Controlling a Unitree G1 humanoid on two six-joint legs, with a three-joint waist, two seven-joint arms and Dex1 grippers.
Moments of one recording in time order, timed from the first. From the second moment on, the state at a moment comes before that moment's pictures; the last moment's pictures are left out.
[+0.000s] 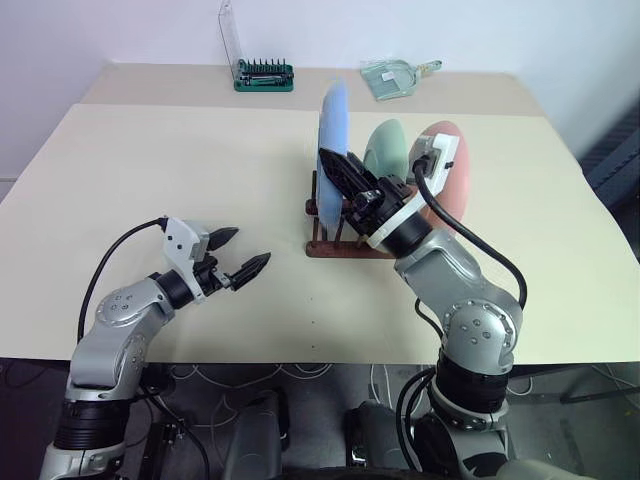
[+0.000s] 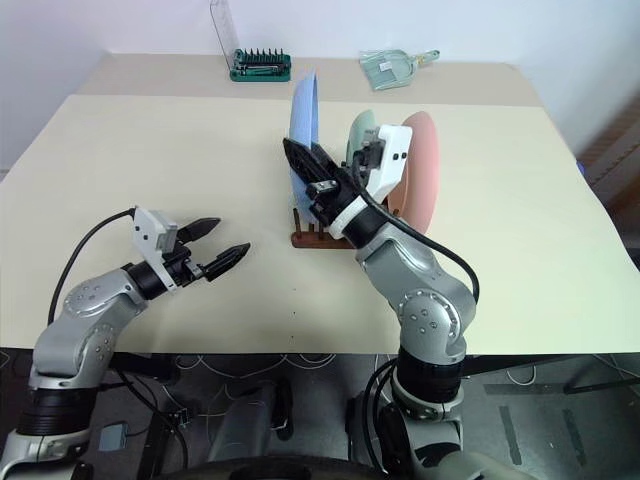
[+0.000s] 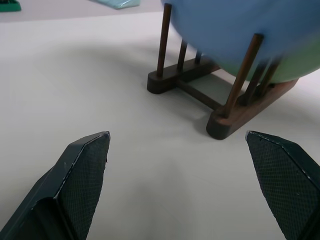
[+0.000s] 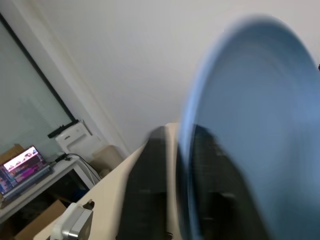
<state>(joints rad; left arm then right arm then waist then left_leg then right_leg) -0.13 0.52 0.13 -0.25 -0.47 0.39 -0.70 -0.45 0.09 -0.09 -0.54 0.75 0.82 0.14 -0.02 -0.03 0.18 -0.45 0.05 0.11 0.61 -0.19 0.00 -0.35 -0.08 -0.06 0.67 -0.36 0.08</state>
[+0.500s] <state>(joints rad) -0.13 0.50 0.11 -0.28 -0.47 0.43 -0.67 -0.51 -0.13 0.00 -0.56 0.66 0.75 0.19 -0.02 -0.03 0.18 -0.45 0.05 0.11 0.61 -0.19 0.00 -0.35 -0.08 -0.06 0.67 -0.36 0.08</state>
